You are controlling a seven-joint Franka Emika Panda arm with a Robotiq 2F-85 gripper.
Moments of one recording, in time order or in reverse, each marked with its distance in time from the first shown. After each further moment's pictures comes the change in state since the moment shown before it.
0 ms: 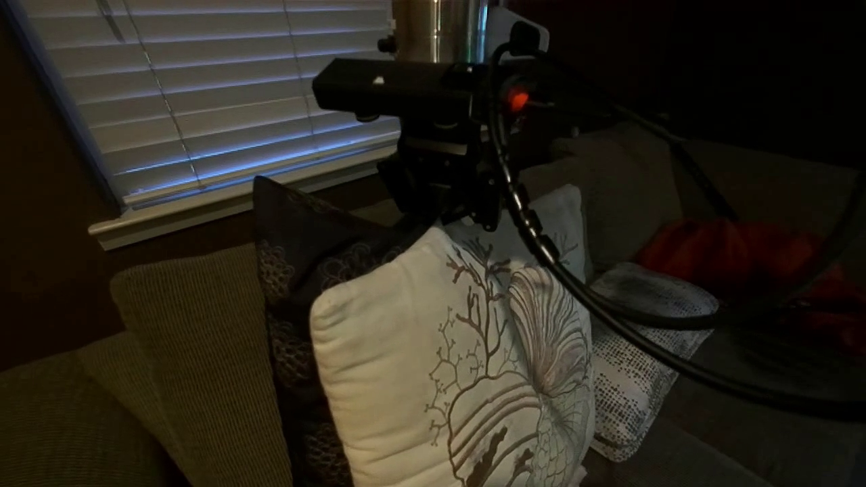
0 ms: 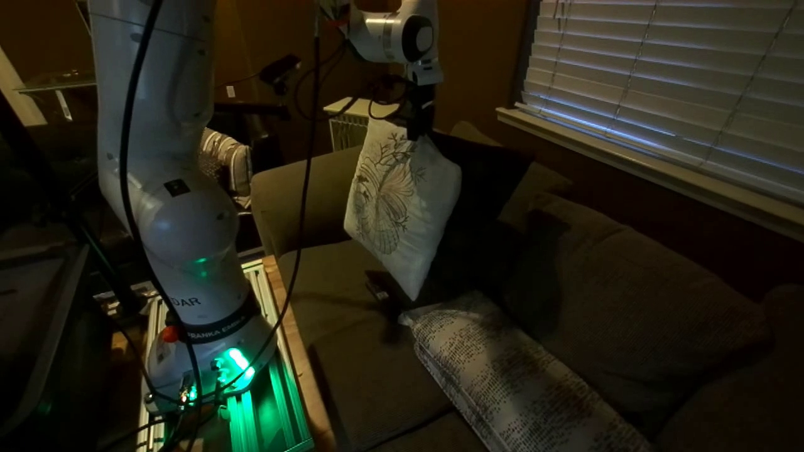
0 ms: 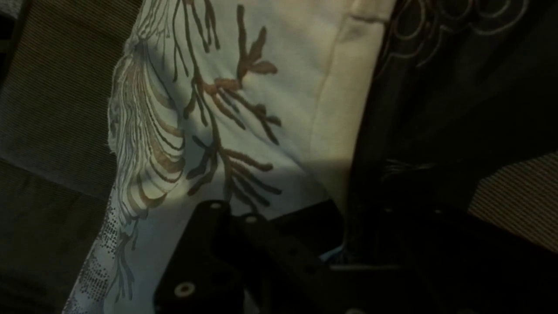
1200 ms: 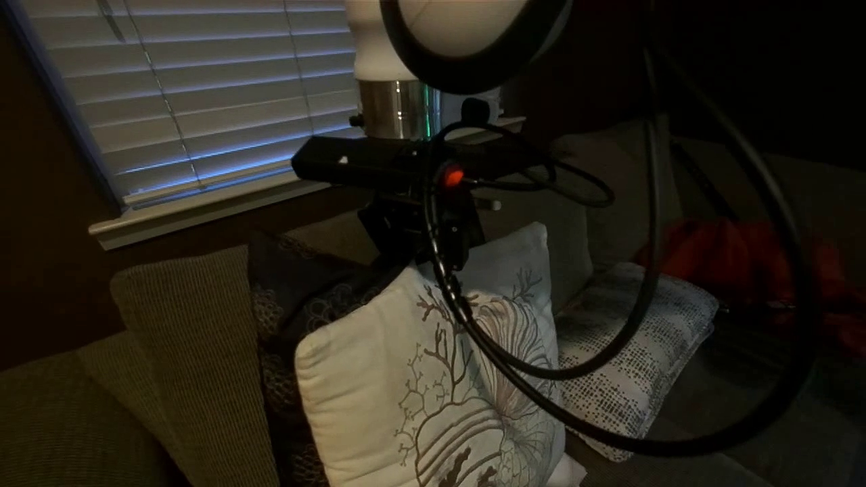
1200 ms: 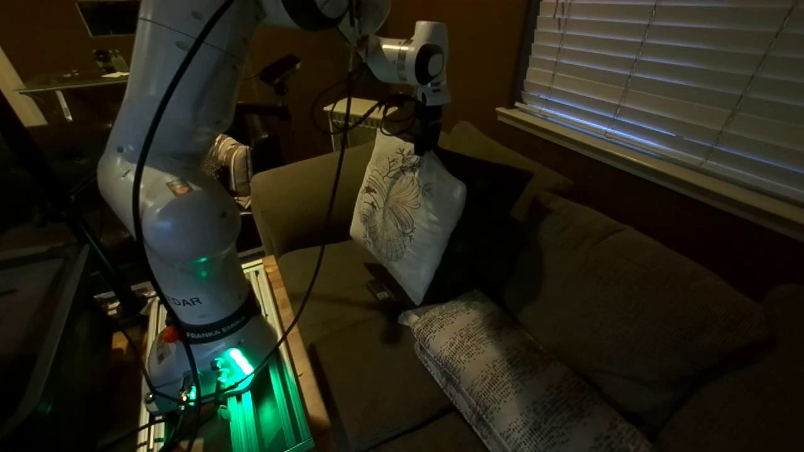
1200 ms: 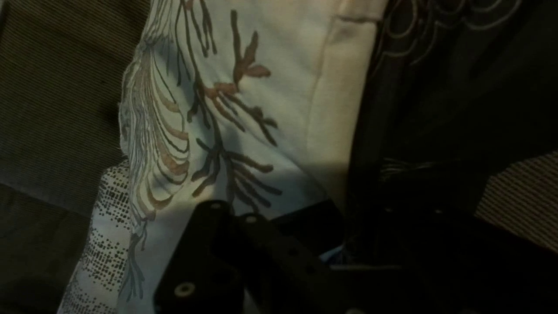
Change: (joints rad) arm 0.024 0.205 -0.026 0.172 0.001 -0.007 0.015
